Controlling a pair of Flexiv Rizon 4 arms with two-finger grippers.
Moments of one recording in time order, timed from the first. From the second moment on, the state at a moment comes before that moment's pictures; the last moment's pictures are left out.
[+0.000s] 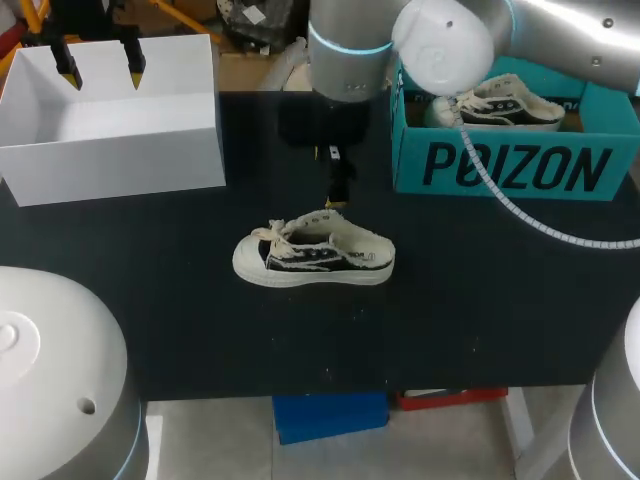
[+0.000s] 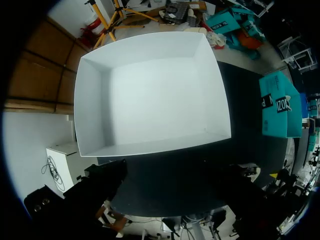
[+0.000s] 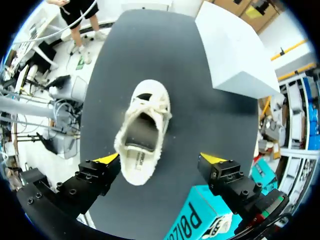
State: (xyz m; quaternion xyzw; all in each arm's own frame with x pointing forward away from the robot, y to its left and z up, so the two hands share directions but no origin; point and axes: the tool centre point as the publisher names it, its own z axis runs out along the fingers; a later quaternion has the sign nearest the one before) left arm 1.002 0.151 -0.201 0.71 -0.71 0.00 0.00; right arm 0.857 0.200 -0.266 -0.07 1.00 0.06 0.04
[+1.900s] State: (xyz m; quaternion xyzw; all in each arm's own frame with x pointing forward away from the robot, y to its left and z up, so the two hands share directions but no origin) left arm 1.002 0.151 -0.201 0.71 -0.71 0.00 0.00; right arm 0.820 0.124 -0.266 -0.05 0.95 0.29 0.04
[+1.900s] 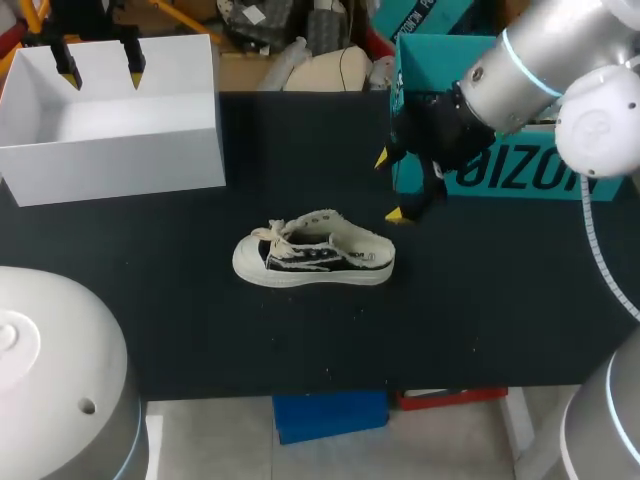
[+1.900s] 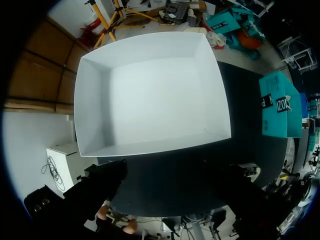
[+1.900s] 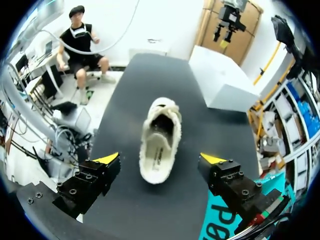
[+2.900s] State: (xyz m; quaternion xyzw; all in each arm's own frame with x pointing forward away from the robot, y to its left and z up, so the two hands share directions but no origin) left arm 1.002 0.151 -0.201 0.71 -0.71 0.00 0.00; right arm 0.828 0.128 -0.372 0.00 0.91 0.41 0.05
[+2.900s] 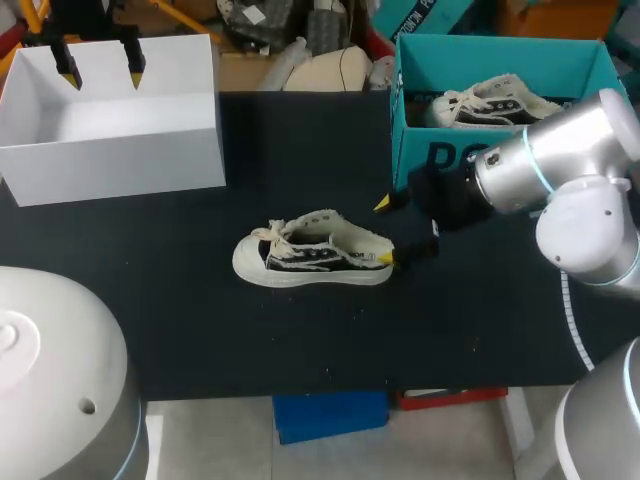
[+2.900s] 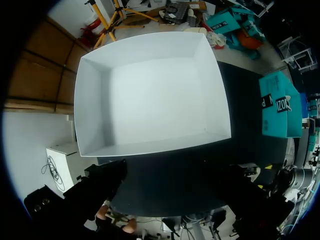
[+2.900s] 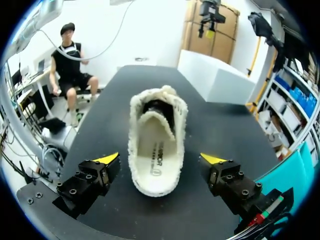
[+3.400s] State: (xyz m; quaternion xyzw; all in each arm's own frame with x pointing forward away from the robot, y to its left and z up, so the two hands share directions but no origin) left arm 1.002 0.151 -0.201 0.71 -0.71 0.00 0.00; right arm 0.827 0.132 -0.406 0.01 0.89 0.45 0.04
